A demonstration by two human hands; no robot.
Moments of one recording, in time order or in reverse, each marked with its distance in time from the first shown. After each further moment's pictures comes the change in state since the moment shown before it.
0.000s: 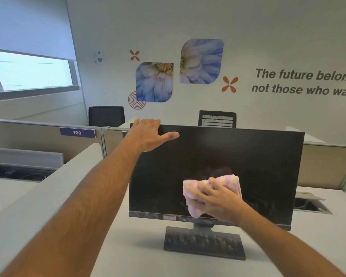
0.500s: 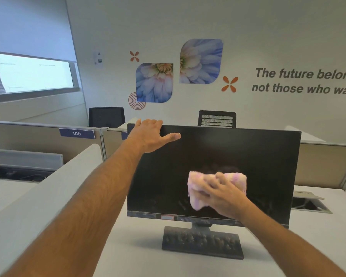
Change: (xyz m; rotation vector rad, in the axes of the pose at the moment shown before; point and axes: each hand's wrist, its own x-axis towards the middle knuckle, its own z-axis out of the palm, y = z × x) left_hand 0.002 0.016 0.001 0.029 -0.063 -0.002; right_hand -0.013 0.021 0.005 0.013 0.022 0.142
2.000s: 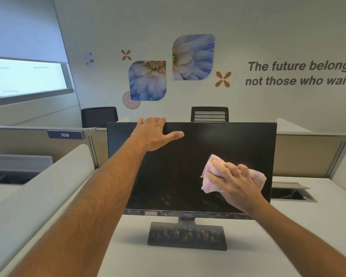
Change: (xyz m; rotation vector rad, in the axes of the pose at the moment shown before) left_hand 0.008 0.078 0.002 0.019 -0.031 0.028; right_hand -0.081 0.042 0.007 0.149 0.036 0.300
